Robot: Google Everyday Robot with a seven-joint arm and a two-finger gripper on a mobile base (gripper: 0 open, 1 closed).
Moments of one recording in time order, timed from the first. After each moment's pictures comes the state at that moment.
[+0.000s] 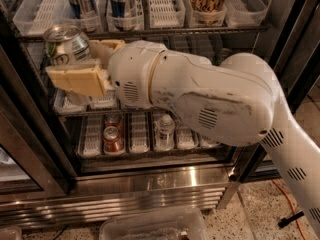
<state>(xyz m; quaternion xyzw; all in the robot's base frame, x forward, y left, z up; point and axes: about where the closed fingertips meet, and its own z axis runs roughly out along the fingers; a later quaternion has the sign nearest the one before) 0.455 0.121 1.034 -0.39 0.60 0.36 0.60</state>
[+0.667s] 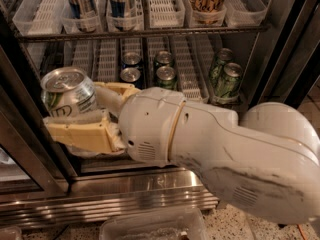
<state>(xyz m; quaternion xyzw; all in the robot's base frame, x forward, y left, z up) 0.371 0.103 1.012 -0.39 0.60 0.39 0.58</state>
